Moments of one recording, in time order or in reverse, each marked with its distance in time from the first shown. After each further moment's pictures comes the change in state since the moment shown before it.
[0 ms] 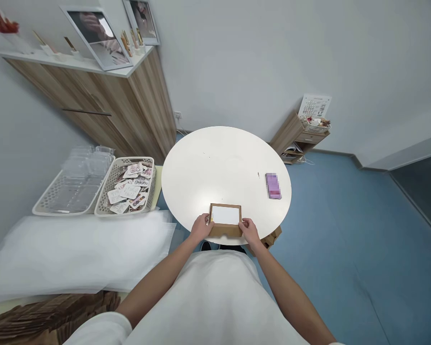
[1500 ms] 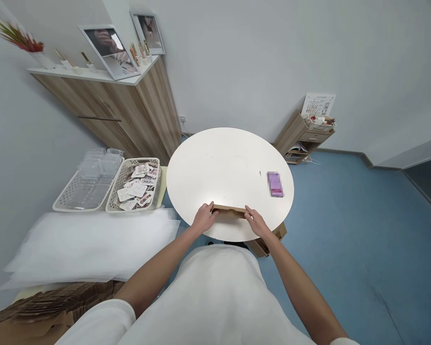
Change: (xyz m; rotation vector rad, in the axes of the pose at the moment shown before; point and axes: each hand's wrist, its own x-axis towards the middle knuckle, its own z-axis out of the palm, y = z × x) left_hand -0.006 0.035 -0.032 0.195 0.033 0.280; right_hand 0.006 -0.024 -0.041 -0.214 -0.204 -0.362
